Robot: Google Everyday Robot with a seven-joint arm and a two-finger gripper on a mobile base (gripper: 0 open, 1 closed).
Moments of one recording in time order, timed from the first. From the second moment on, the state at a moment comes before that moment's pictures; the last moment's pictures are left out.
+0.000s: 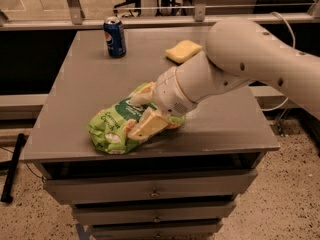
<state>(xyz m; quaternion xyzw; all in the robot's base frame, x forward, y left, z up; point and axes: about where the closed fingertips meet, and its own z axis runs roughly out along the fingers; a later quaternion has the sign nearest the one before) 0.483 0.047 0.850 -0.68 0.62 0.24 0.33</state>
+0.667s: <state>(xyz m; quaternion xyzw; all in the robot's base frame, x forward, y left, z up) 0.509 0.038 0.872 -0.67 0.62 0.21 0.36</state>
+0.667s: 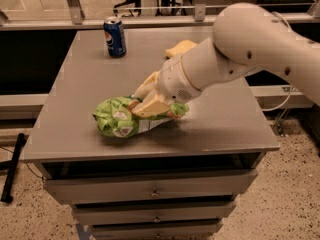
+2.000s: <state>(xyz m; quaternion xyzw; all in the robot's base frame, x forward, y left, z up) 0.554 0.036 0.930 -0.66 0.58 0.17 0.44</state>
